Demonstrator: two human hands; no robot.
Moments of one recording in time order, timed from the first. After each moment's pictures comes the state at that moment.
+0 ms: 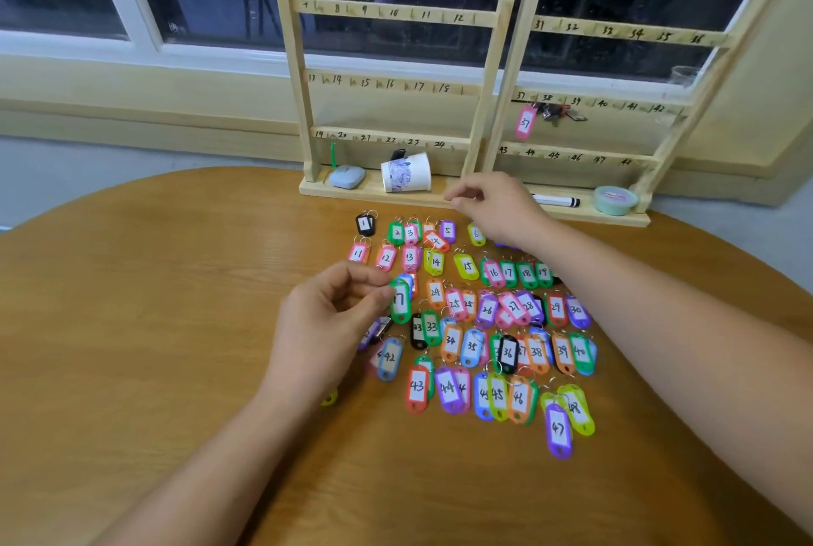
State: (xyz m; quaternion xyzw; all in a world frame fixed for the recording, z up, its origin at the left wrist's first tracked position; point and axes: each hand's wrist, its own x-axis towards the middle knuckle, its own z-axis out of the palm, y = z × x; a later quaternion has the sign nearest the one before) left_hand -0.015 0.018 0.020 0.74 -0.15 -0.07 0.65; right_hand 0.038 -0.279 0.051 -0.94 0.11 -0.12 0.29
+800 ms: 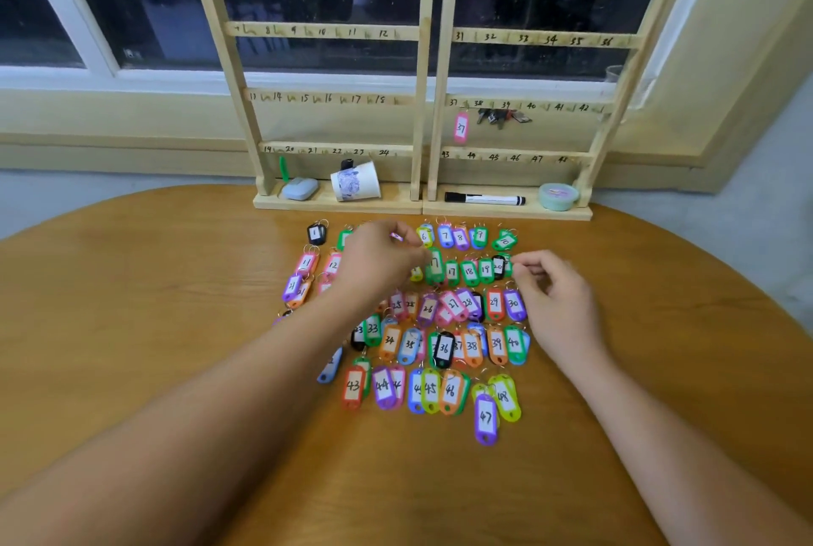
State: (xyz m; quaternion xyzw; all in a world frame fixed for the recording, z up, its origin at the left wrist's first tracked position) left_hand 0.022 -0.124 0.034 0.81 -0.19 -0.14 0.54; right_hand -0.137 -0.324 -0.020 -0.84 0.22 -0.34 0.37
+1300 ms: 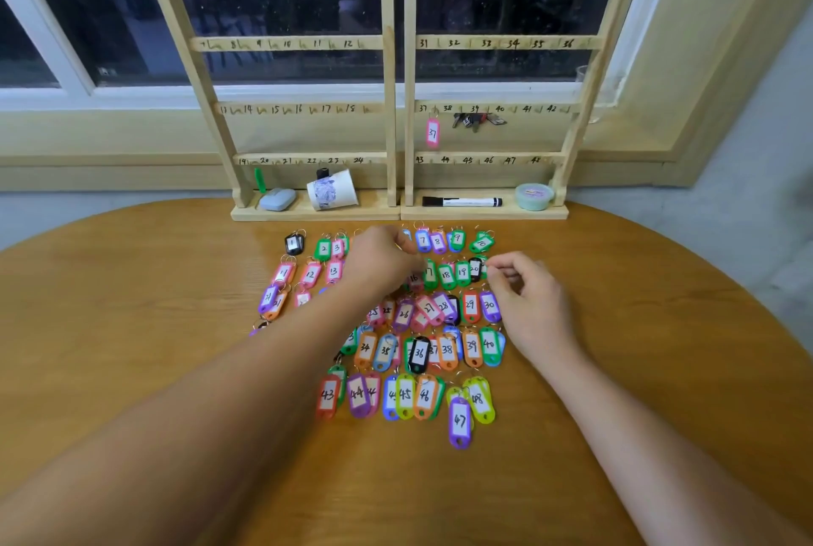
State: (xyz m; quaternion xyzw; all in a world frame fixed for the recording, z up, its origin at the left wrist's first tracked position) left_hand 0.030 -0.173 0.021 0.88 -0.20 -0.11 0.42; right_hand -0.138 -0.326 -0.020 -0.84 0.22 -0.34 0.36
